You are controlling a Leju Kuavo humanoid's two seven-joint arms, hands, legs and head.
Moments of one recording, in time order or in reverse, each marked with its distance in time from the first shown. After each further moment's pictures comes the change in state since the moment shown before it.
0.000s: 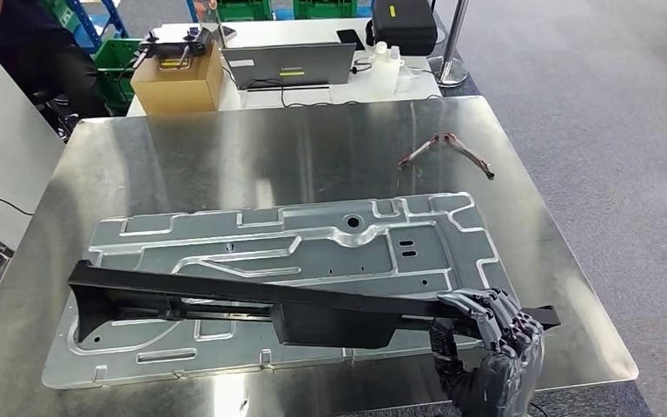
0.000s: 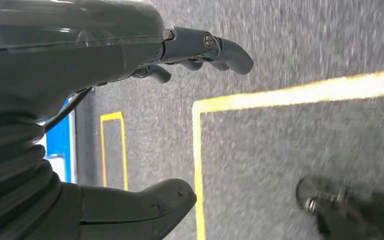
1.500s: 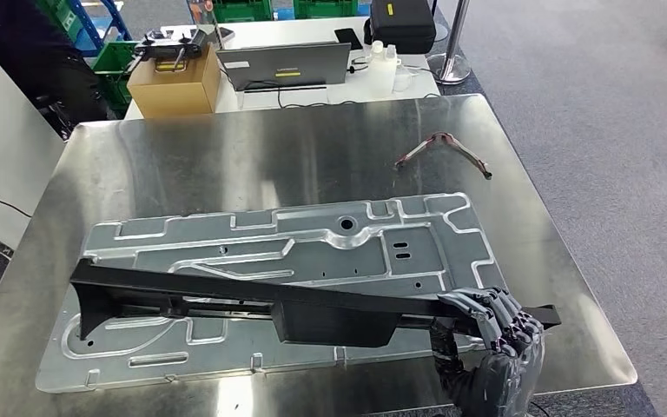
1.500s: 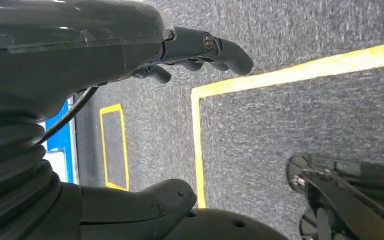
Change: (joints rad) left arm -0.002 -0.006 0.000 0.000 0.000 0.000 0.000; right arm 0.000 0.000 0.000 0.000 0.000 0.000 0.000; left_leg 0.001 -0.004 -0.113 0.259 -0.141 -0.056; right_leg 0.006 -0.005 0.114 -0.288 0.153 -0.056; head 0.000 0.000
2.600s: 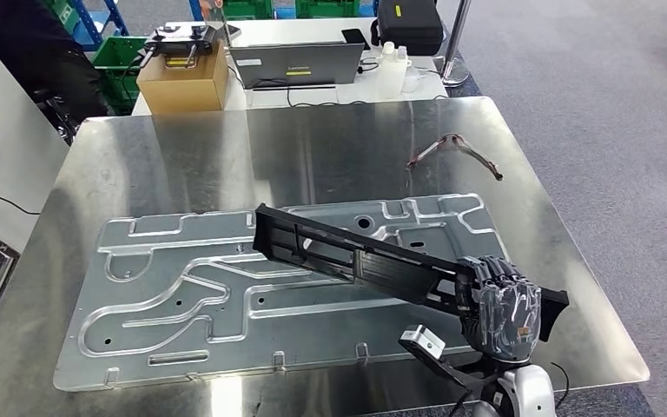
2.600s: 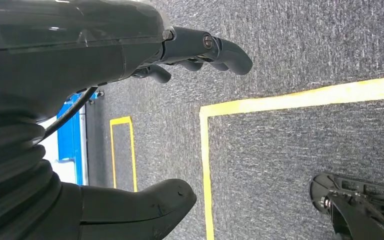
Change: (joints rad) left arm -0.004 0.002 -0.003 0.000 -0.023 0.021 0.036; right arm -0.188 -0.172 -0.166 0.355 0.291 0.000 0.343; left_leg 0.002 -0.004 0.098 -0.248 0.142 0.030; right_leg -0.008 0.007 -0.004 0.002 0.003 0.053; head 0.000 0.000
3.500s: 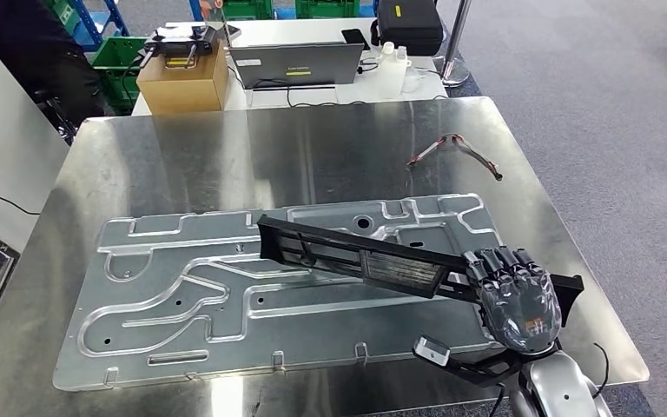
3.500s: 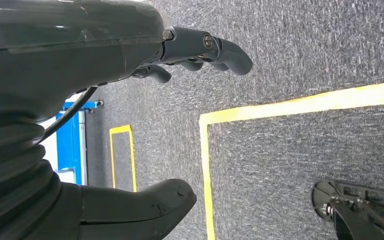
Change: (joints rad) left arm 0.000 0.008 -0.018 0.000 -0.020 -0.003 0.000; right arm -0.040 -0.153 -0.053 -0.055 0.284 0.000 -0.049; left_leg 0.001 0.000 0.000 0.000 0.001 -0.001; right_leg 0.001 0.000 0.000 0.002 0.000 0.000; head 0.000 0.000
